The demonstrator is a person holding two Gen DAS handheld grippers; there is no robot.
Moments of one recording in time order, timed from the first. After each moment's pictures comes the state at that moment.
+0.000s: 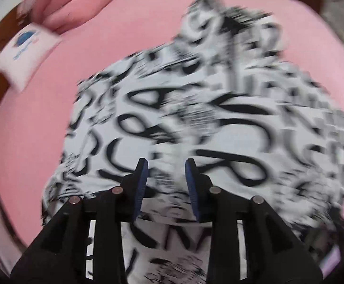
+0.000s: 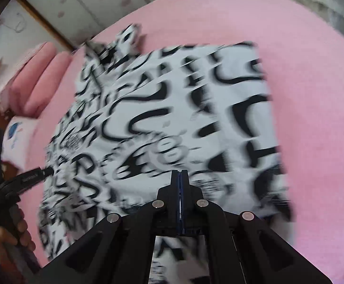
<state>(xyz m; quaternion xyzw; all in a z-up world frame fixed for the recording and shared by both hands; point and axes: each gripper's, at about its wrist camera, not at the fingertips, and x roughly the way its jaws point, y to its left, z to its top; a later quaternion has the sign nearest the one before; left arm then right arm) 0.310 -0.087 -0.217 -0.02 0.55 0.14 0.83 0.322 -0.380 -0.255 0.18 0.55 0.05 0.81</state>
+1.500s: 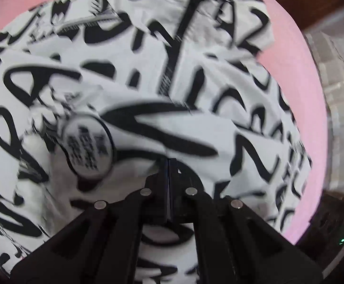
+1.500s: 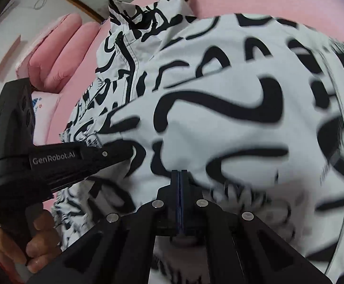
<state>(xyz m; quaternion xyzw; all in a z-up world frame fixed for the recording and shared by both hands) 0.441 -0.096 -0.321 -0.22 0.61 0.03 0.76 0.426 -0.318 -0.310 0.18 0.58 0.15 0.78</state>
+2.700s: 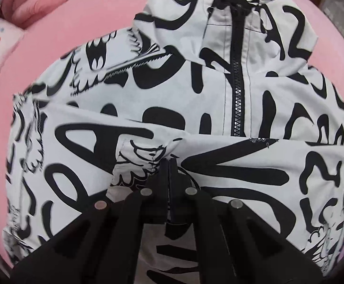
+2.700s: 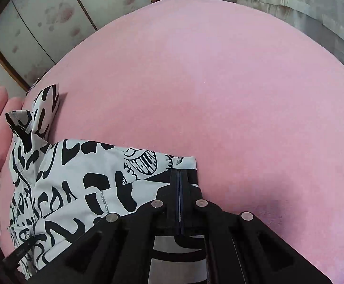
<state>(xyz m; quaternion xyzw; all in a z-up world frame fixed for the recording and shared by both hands) 0.476 -0.100 -0.348 -0.02 0.59 0.13 0.80 0.461 -0.502 -0.281 0.18 0.50 -0.12 0.84</state>
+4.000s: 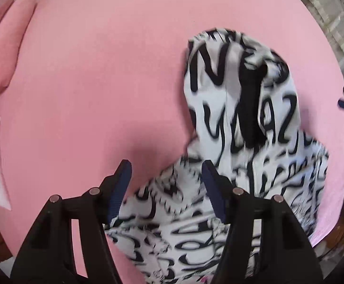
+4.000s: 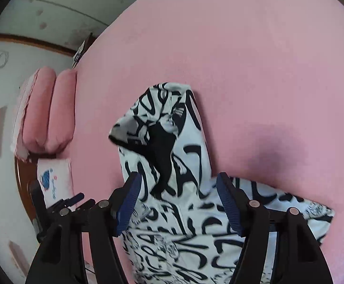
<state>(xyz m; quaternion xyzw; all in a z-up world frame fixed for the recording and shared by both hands) 0.691 0.016 -0.200 0.04 0.68 -0.04 0.73 0.695 -0.370 -0.149 0.30 0.63 0.07 0.72</state>
